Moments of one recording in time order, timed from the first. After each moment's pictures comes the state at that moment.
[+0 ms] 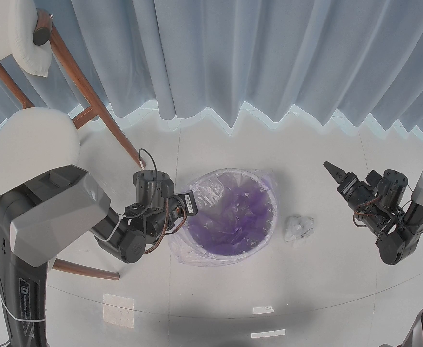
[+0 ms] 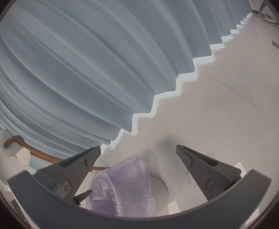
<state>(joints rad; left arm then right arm) -0.47 2.33 -1.11 -0.92 0.15 -0.39 0.15 2.10 -0.58 -1.47 0.09 0.73</state>
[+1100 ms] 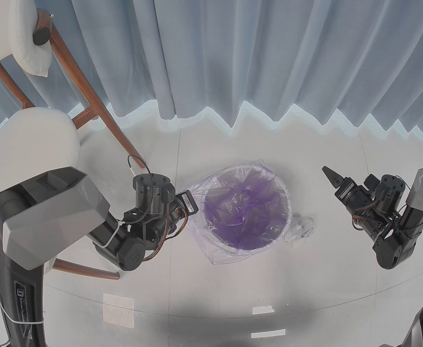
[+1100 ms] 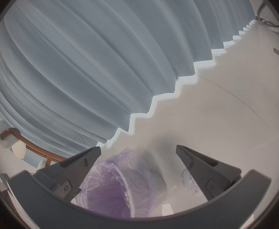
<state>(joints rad) -0.50 2.29 -1.03 -0.98 0.21 -0.58 0.15 2.14 -0.56 -1.54 0.07 0.68</state>
